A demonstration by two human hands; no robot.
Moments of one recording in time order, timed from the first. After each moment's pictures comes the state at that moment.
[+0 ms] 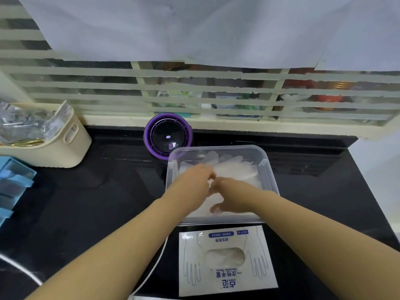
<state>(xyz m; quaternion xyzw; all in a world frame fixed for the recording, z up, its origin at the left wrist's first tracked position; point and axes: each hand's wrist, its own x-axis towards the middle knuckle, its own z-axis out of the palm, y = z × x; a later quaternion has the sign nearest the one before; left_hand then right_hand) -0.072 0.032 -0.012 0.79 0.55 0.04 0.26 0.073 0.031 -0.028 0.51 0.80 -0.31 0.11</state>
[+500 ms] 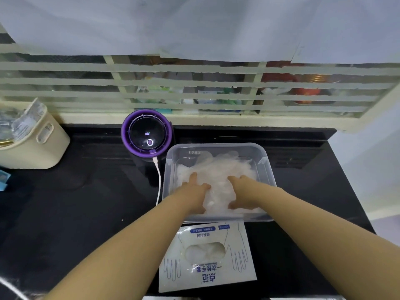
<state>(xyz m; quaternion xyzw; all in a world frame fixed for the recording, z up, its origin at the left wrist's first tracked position) -0.030 0.034 -0.058 0.77 0.52 -0.22 0.29 0.137 0.020 -0.032 0.62 0.69 -0.32 0.20</state>
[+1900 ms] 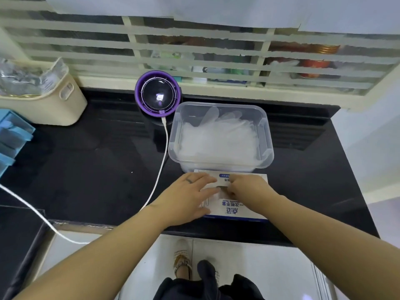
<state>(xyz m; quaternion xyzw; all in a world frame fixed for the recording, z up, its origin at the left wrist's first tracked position) -0.066 -0.087 -0.069 0.93 0.35 -0.02 0.09 0.137 -0.072 -0.061 0.46 0.85 -0.11 0.24</state>
